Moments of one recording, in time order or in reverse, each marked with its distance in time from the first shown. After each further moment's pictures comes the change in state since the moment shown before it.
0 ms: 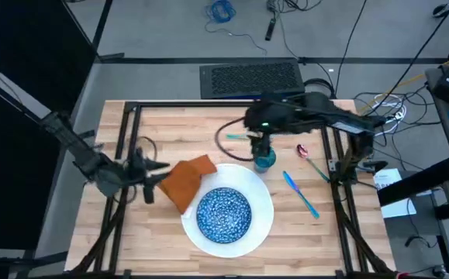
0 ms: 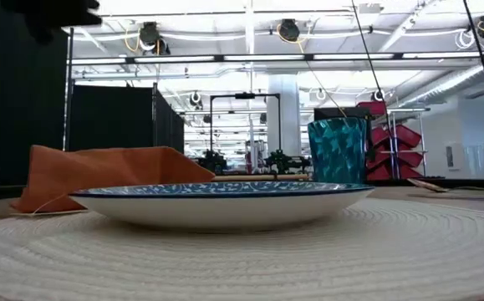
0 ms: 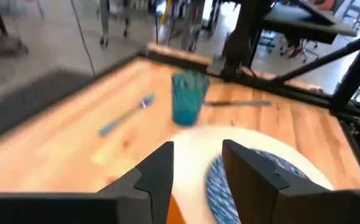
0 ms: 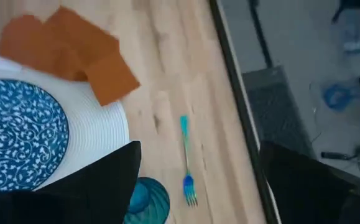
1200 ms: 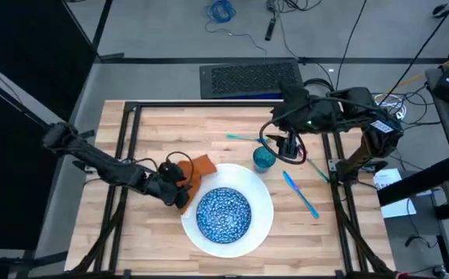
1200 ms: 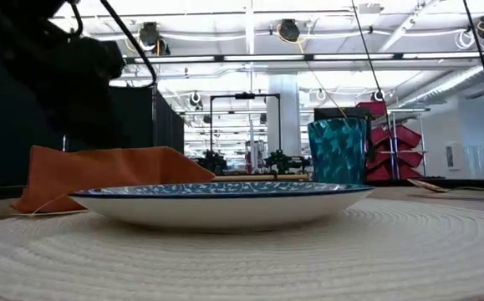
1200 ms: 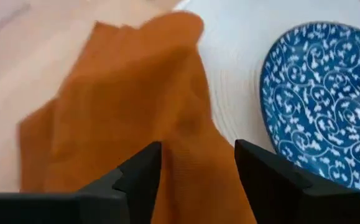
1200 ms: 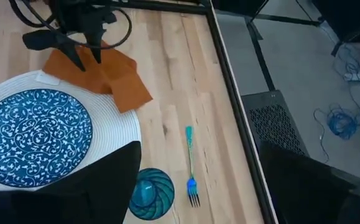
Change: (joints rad) left arm 0.329 0.529 -0.013 0.087 0.467 -0.247; right arm 0.070 -0.131 -0.002 -0.037 -0.003 -0.015
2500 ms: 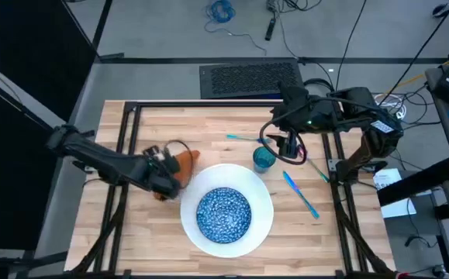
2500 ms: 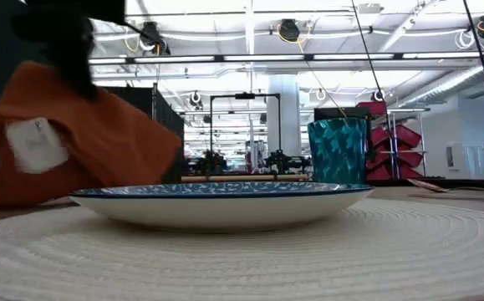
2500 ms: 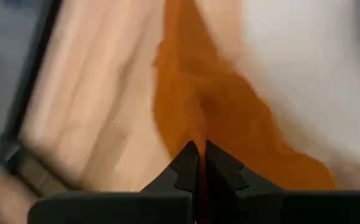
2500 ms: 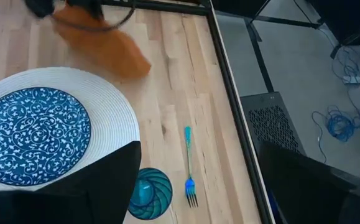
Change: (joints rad) left arm 0.042 0.020 0.529 -1.160 -0.023 0.110; right arm 0.000 0.000 0.001 0.001 0.000 -0.023
